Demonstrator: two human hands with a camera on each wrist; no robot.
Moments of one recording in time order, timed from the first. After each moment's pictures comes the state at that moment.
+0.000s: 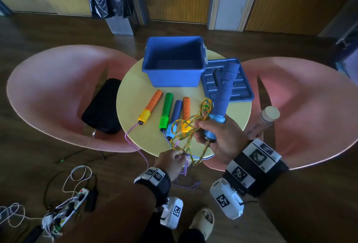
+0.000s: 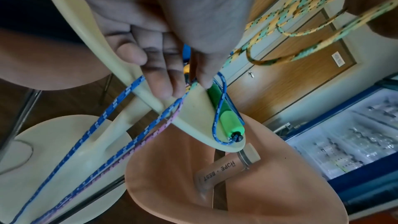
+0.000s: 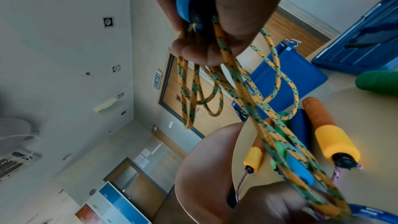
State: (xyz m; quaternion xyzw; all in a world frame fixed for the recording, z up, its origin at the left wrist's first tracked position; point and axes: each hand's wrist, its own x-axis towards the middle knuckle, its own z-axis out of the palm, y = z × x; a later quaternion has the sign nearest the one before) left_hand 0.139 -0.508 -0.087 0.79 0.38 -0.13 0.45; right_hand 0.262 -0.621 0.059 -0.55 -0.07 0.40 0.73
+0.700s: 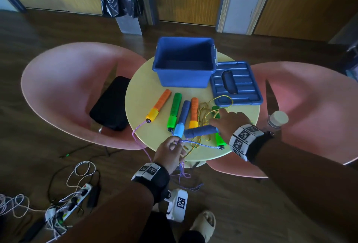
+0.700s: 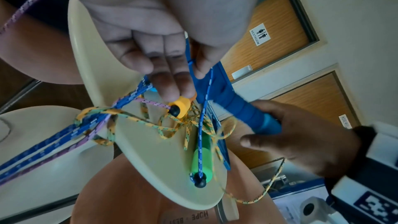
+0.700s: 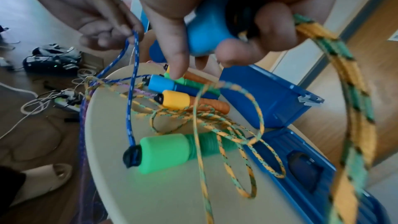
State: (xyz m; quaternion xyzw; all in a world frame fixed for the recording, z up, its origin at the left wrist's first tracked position) left_hand 0.136 -0.496 -0.054 0.66 0.42 0.06 0.62; right_hand 0.326 -0.606 0.019 -0.84 -0.50 0.14 -0.17
